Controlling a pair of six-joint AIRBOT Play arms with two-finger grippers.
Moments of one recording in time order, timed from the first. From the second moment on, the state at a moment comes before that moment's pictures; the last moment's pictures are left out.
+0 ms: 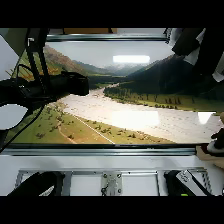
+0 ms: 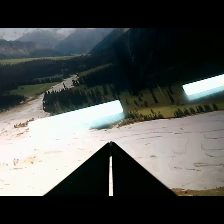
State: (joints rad) left arm -0.57 -0.91 1.32 1.57 -0.94 -1.88; right arm -1.05 -1.06 1.90 -1.55 0.59 1.53
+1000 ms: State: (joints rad) left arm -0.57 -0.91 1.32 1.57 -0.94 -1.88; right arm -1.18 -1.13 1.90 -1.57 0.78 1.61
